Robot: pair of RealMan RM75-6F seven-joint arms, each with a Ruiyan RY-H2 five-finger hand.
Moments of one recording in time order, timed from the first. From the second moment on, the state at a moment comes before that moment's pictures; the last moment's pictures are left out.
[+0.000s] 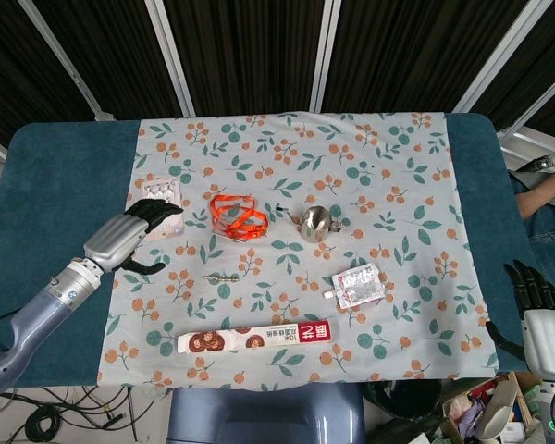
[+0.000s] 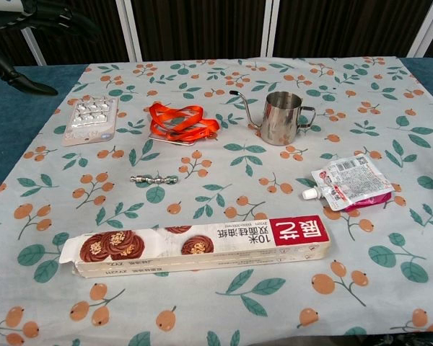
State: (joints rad) left arm -0.68 -1.06 -0.18 -1.68 1.43 0.82 -0.25; right arm 0.04 -1.16 0.09 -1.57 -1.53 1.58 -0.03
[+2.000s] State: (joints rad) left arm -0.76 -1.54 -0.11 -1.43 1.07 0.86 0.47; right arm 0.04 -1.15 0.09 -1.58 -1.51 1.56 -0.01
